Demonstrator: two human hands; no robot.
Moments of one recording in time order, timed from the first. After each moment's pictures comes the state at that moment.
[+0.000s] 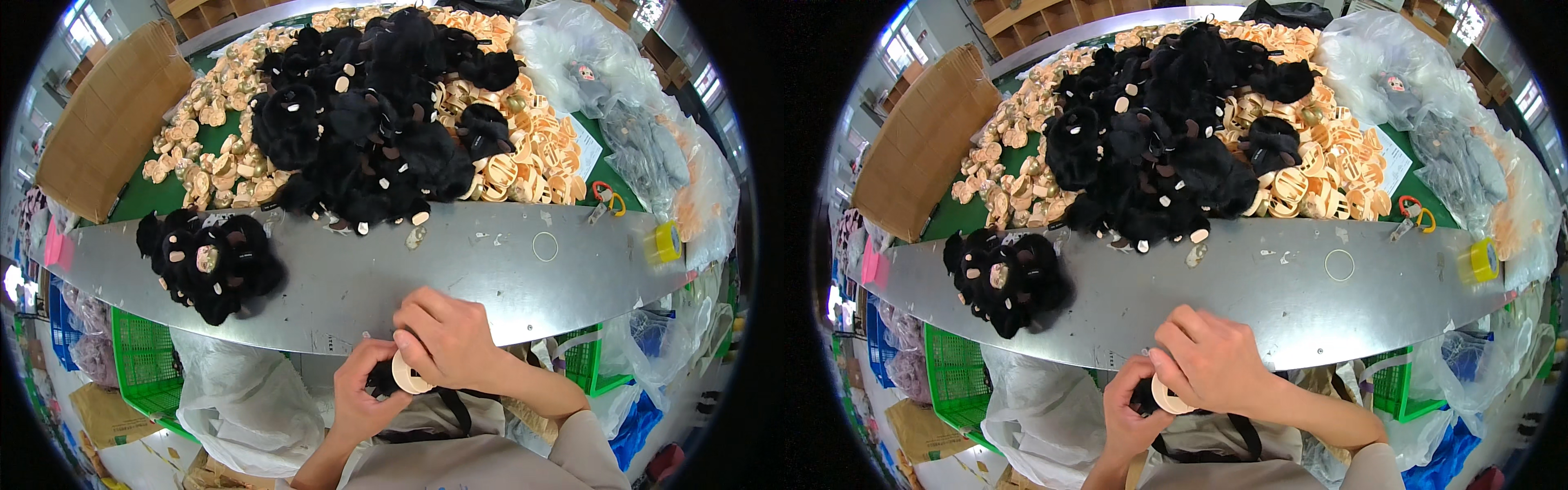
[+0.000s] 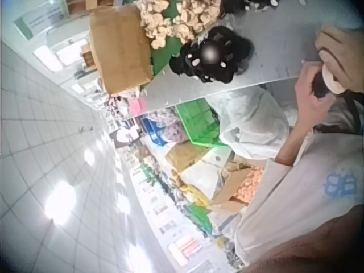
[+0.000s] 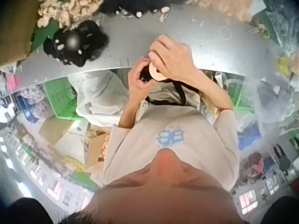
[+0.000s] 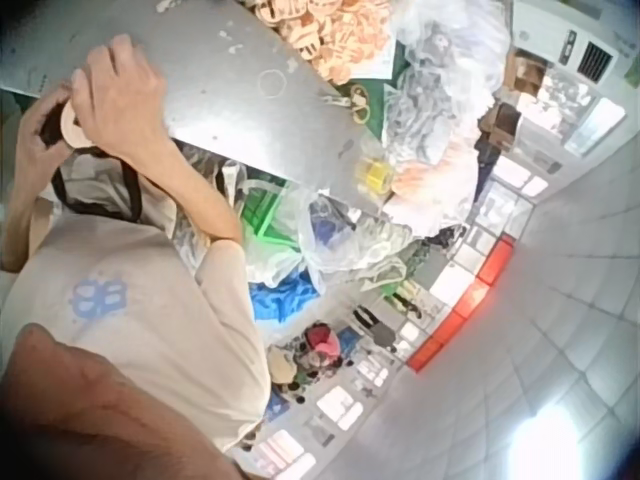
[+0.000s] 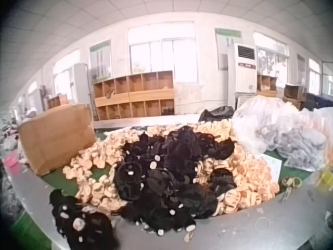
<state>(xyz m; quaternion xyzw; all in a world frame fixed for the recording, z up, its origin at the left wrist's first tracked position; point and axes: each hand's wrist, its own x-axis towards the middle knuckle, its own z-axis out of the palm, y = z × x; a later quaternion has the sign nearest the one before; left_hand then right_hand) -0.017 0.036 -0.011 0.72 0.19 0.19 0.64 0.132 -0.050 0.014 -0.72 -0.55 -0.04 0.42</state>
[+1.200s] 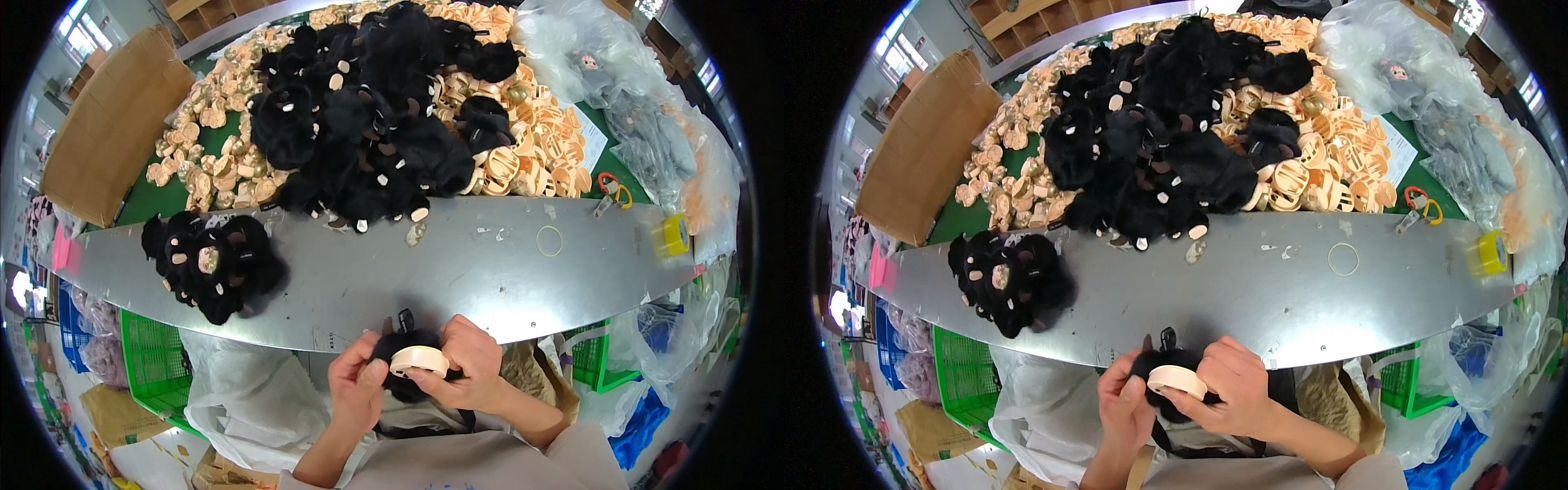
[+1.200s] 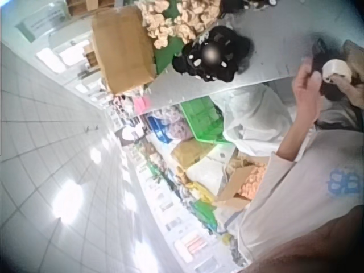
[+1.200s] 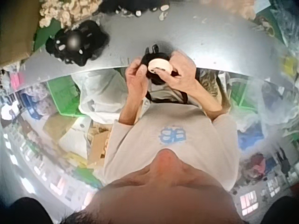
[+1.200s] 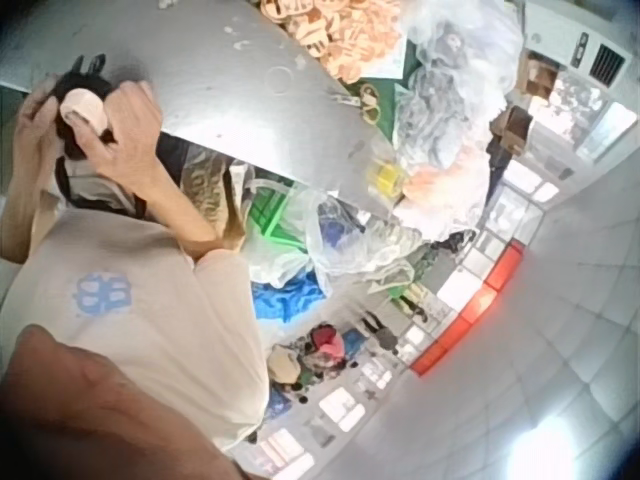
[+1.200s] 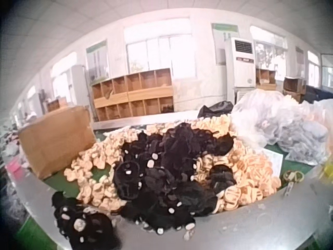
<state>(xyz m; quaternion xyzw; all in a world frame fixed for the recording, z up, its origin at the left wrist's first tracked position) -0.017 0.027 -0.020 0.42 0.23 0.24 0.84 0.109 -0.087 -0.013 -0.68 -0.46 0.00 0.56</state>
